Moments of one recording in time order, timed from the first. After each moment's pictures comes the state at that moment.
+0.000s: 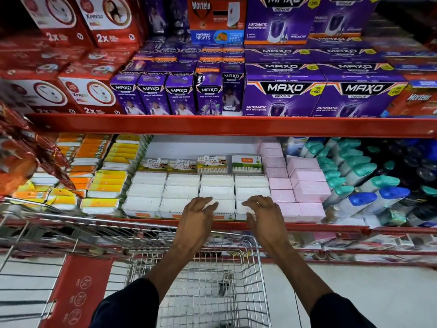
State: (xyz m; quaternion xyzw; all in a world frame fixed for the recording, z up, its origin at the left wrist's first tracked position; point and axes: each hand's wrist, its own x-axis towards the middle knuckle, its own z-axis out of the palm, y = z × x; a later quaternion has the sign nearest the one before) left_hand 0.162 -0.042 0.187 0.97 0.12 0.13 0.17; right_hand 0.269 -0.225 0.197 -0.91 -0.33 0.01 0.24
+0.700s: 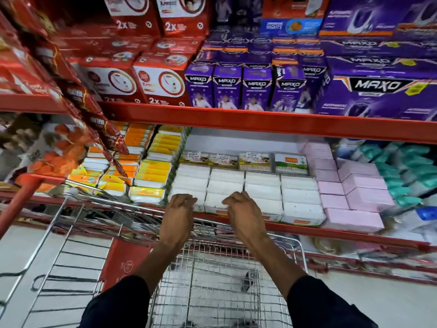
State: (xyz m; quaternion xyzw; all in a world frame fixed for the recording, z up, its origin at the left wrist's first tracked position) left_hand 0.079 0.087 0.176 0.95 0.24 0.13 0.14; right_hand 0.205 -0.066 0.180 -0.88 -0.43 0.04 0.19
